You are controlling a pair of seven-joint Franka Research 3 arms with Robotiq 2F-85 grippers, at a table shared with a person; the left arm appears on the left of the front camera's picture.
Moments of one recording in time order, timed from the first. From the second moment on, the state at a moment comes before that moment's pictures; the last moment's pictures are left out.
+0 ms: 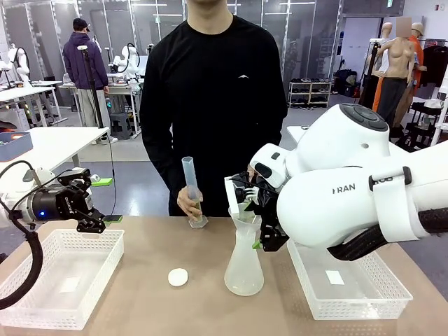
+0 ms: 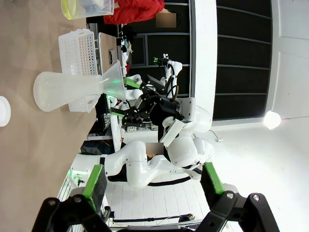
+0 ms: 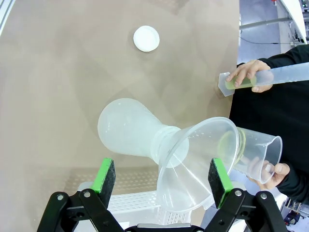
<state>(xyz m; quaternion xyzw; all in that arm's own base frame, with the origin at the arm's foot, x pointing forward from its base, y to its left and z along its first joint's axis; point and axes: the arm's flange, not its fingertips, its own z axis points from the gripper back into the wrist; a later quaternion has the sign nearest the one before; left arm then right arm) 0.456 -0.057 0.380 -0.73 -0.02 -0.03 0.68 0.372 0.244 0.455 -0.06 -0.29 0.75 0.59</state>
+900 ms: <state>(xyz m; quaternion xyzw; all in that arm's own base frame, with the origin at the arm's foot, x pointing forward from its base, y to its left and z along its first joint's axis) 0.456 -0.057 0.380 -0.73 -0.02 -0.03 0.68 0.367 0.095 0.531 0.02 -0.30 0.51 0.81</state>
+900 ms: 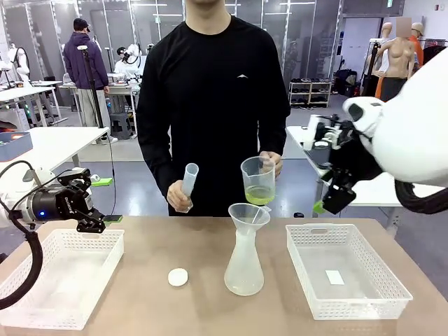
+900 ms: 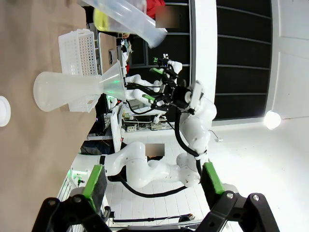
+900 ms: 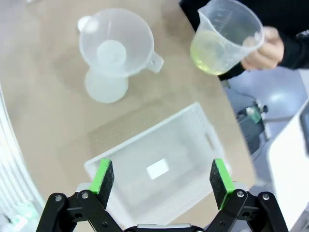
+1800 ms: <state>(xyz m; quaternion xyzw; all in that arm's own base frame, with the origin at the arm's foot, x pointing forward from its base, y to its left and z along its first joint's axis) 0.456 -0.057 0.380 -0.73 -0.02 -0.03 0.68 0.372 0.073 0.516 0.06 -0.26 0.38 0.89</state>
